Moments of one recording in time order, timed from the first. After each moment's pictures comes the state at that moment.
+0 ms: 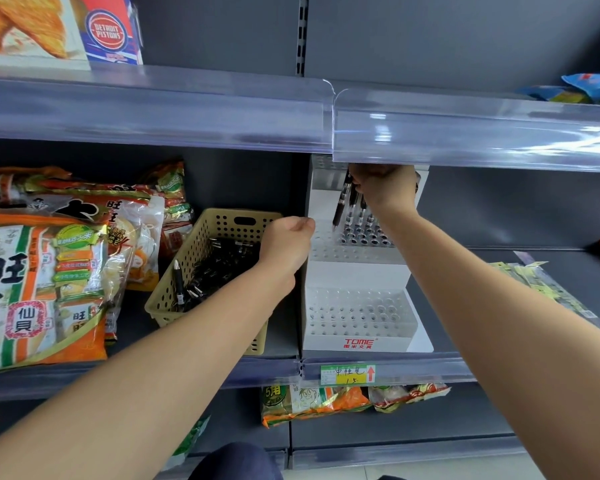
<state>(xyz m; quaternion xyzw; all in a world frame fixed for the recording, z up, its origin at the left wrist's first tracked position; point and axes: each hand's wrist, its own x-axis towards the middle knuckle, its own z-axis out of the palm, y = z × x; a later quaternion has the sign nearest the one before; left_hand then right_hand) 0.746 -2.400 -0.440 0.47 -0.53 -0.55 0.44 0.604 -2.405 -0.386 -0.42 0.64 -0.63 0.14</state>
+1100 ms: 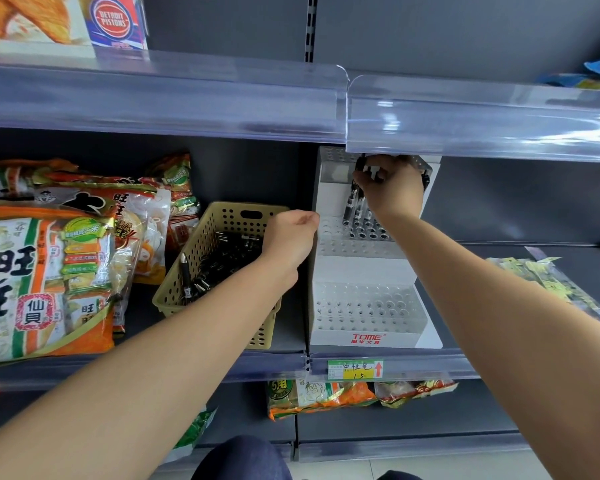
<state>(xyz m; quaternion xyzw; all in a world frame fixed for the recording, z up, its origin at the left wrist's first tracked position) 0.754 -2.401 -0.440 0.48 -0.54 -0.54 0.43 0.595 -2.418 -0.410 -0.49 0.73 -0.48 -0.03</state>
